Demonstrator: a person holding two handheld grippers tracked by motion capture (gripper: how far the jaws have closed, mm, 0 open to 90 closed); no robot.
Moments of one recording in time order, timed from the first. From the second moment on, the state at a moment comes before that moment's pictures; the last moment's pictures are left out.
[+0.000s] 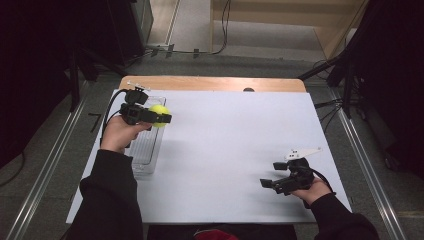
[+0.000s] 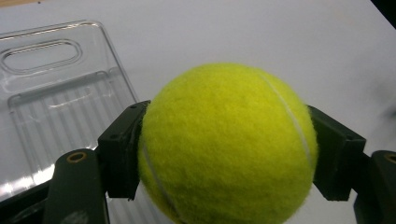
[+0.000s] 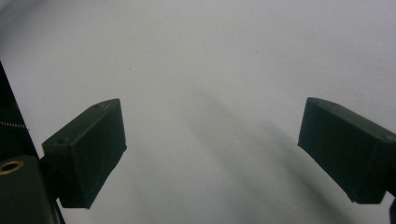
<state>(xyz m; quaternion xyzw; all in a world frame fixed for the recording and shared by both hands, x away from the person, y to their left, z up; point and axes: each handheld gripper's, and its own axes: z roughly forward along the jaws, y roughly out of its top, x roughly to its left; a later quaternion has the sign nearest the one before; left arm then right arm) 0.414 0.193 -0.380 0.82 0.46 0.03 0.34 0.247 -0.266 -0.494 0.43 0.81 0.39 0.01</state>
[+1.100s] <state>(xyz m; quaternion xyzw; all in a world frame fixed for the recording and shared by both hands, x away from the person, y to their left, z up) 0.416 0.220 -0.389 0.78 0.52 0.09 0.34 0.246 -0.262 -0.490 0.42 0.82 0.40 0.01</state>
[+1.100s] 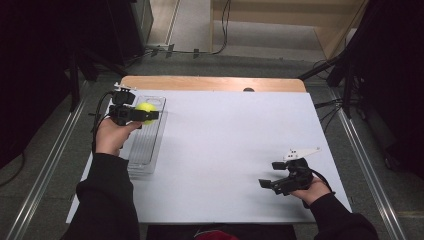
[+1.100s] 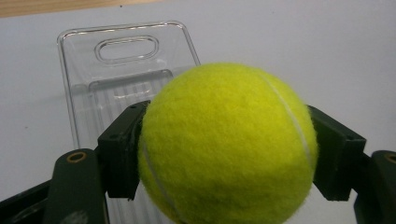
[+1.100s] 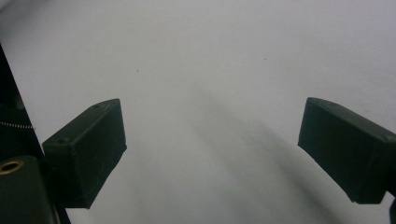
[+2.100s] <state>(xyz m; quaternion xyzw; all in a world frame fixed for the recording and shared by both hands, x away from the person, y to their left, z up) 0.423 0.224 -0.413 0.77 0.54 0.10 0.32 0.245 -0.260 -0.489 0.42 0.82 0.39 0.01</state>
